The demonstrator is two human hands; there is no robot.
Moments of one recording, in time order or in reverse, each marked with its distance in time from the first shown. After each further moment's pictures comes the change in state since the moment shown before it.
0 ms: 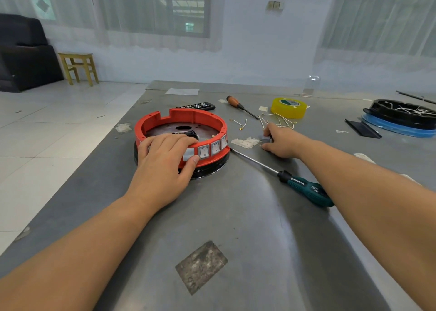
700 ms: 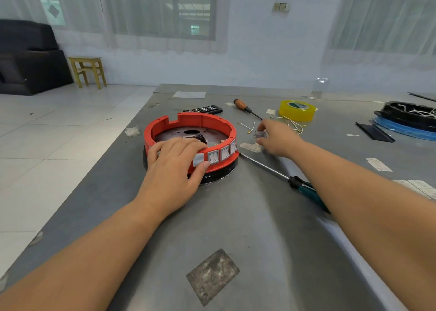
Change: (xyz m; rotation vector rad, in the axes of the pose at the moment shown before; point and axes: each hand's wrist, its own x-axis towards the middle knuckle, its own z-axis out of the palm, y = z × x) left_hand 0.001 -0.003 -0.002 0.000 -0.037 -0.004; right_hand 0.014 -0.040 0.002 0.110 0.168 -0.017
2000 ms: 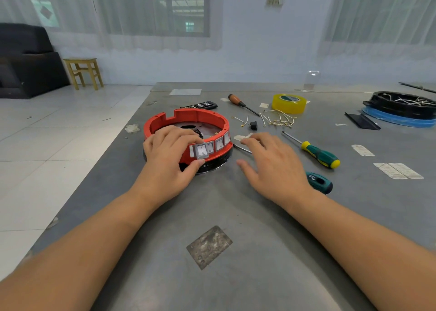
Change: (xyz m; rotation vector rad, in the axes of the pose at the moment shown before) left_hand -0.011 0.009 -0.022 -0.160 0.085 0.112; right_hand -0.156 -0.032 0.008 -0.172 0.393 -0.325
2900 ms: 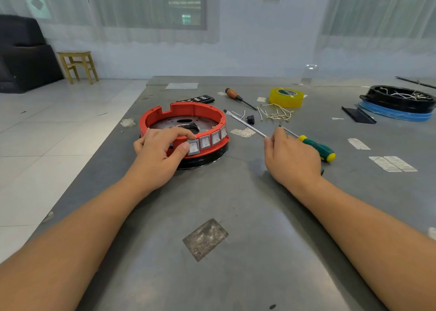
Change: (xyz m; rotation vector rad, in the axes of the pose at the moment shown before) left_hand 0.006 -0.012 -0.003 -0.167 -0.151 -0.260; right_hand 0.004 0.041 0.021 -0.176 -0.030 0.367
